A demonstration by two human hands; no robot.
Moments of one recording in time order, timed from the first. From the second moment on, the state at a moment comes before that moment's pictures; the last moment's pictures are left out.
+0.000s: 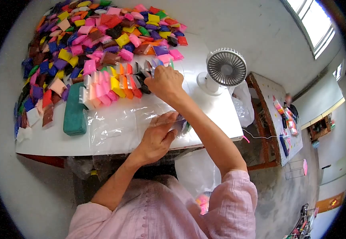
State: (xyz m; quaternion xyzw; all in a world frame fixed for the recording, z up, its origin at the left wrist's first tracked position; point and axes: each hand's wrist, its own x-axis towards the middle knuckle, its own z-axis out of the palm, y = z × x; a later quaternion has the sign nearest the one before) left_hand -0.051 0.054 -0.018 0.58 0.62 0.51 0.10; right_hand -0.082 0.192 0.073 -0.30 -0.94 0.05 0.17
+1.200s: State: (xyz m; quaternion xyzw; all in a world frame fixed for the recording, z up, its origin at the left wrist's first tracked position) left_hand -0.057 0.056 -0.020 0.59 0.62 0.51 0.11; right_hand 0.097 0.092 0.088 -0.35 -0.77 0.34 0.41
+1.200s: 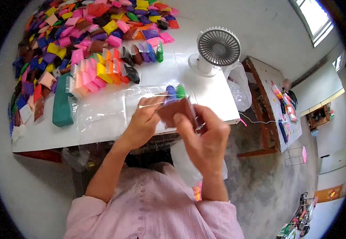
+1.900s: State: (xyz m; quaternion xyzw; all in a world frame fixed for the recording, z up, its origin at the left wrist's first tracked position) left_hand -0.058 0.053 -0.008 0.54 0.60 0.57 0.13; right_hand 0.076 0.091 0.001 -0.37 -0.72 0.33 0.49
